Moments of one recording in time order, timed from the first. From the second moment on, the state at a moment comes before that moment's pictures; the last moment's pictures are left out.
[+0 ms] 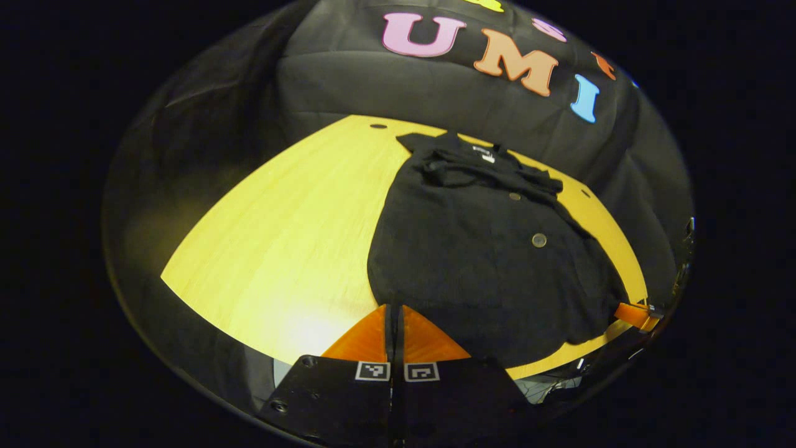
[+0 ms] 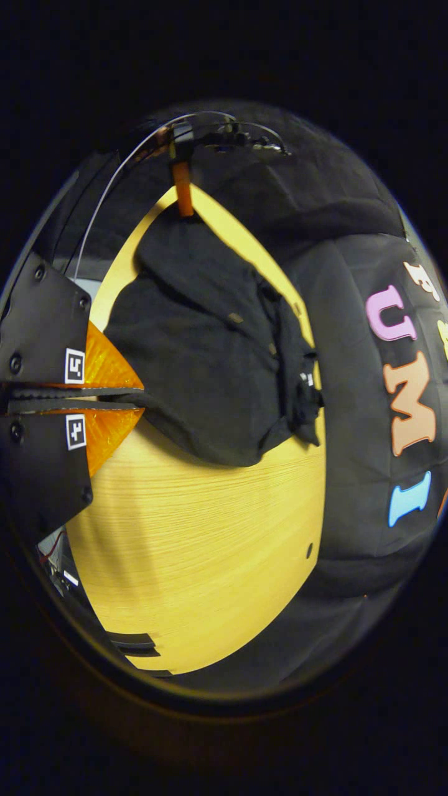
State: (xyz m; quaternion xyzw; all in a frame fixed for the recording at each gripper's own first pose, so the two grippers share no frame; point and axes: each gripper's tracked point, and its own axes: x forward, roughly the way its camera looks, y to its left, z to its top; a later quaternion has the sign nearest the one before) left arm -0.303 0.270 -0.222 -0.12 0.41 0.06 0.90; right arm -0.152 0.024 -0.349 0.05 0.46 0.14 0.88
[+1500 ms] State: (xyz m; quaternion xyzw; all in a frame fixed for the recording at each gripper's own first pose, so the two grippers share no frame) left arm -0.069 0.289 -0.112 -0.09 0.24 0.05 0.96; right arm 0.161 0.034 -0.185 0.06 0.30 0.17 0.94
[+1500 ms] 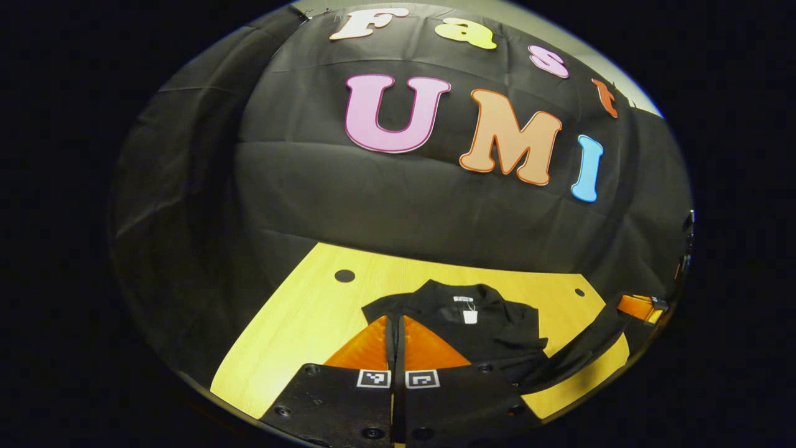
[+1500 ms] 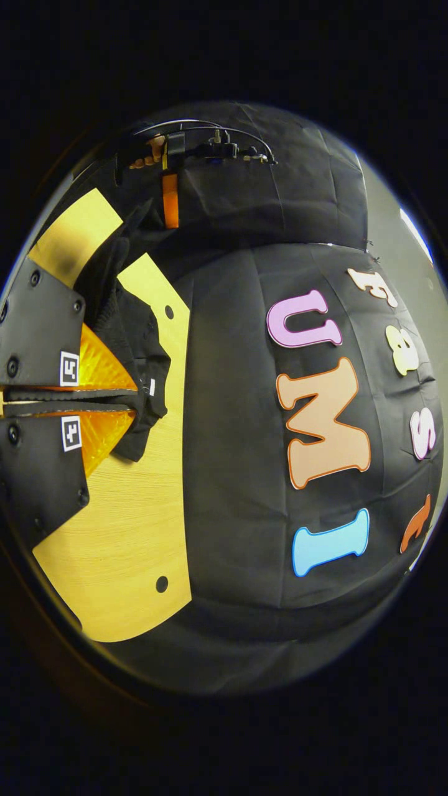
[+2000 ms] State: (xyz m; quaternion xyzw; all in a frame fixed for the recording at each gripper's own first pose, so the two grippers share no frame) left arm -0.014 0.305 -0.129 -0.06 0.26 0.08 0.96; right arm 0.239 0.024 -0.200 0.07 0.29 0.17 0.94
